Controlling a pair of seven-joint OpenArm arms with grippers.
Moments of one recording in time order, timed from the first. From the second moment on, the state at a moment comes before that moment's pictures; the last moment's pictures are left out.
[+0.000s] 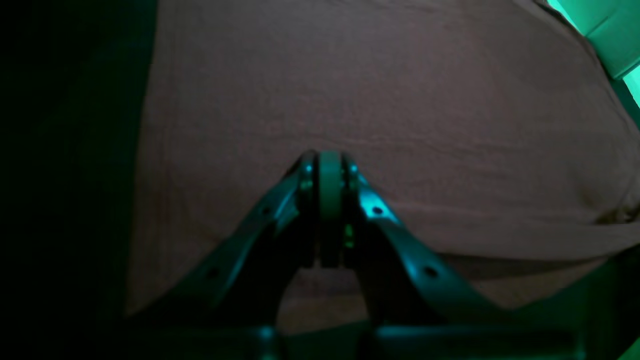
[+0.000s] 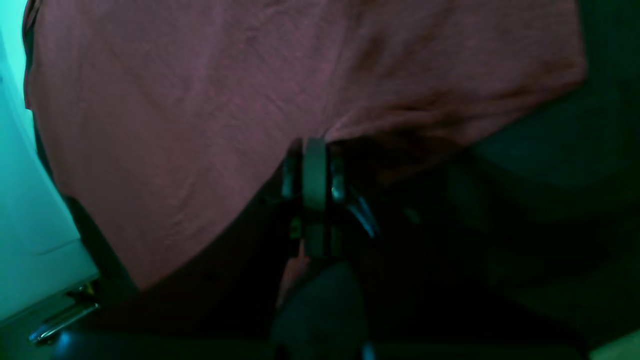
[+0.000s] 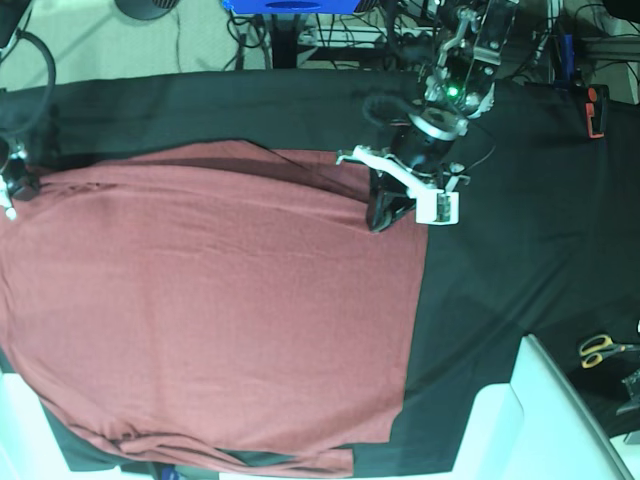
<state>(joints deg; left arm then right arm) 18.6 -11.2 11.3 91.4 -22.7 -3.3 6.2 -7.1 19.7 33.8 67.9 57.4 0.0 -49.8</state>
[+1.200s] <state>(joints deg) 17.1 -10.0 6.3 87.7 -22.7 -1.0 6.5 -1.5 18.0 35.5 70.7 49.1 5.7 -46.3</state>
